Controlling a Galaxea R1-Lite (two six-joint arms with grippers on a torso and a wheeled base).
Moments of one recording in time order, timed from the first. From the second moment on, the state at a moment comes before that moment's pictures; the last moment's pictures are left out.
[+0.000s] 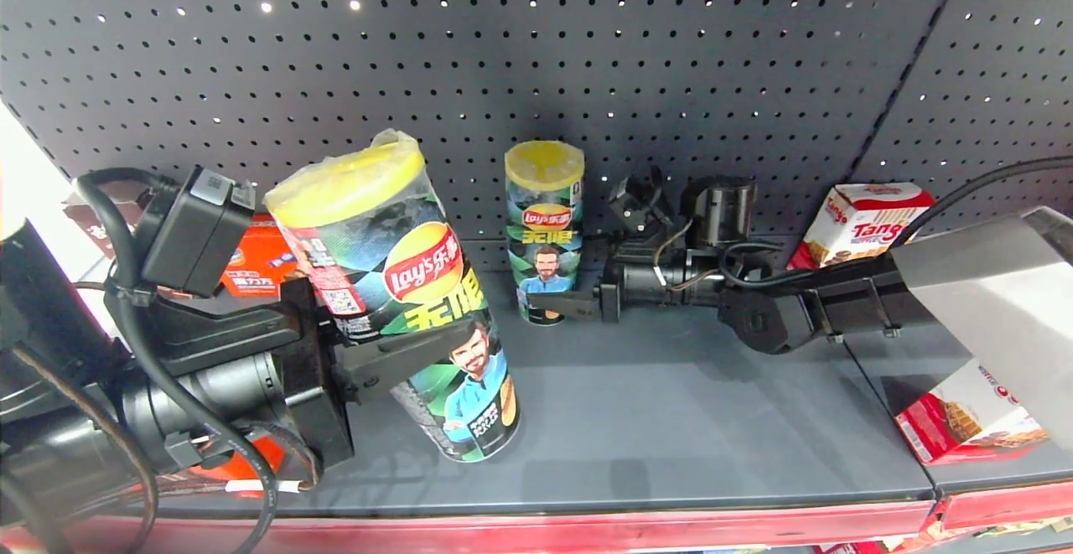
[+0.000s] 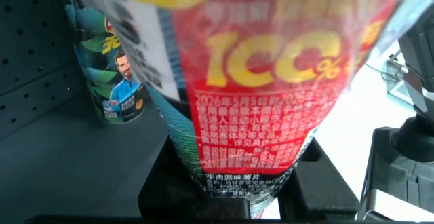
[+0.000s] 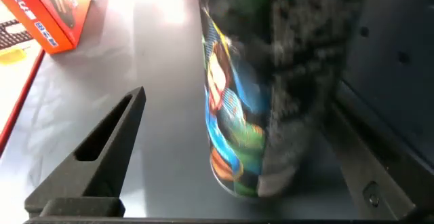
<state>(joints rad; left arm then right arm) -0.46 1.39 -0.51 -0.89 -0.56 -0.05 0.51 2.21 -1.52 -0.60 0.80 -0.21</state>
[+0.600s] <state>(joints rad) -0.46 1.38 -0.51 -0.89 -0.56 -0.05 0.56 2.26 -1.56 -0.61 0.72 -0.20</state>
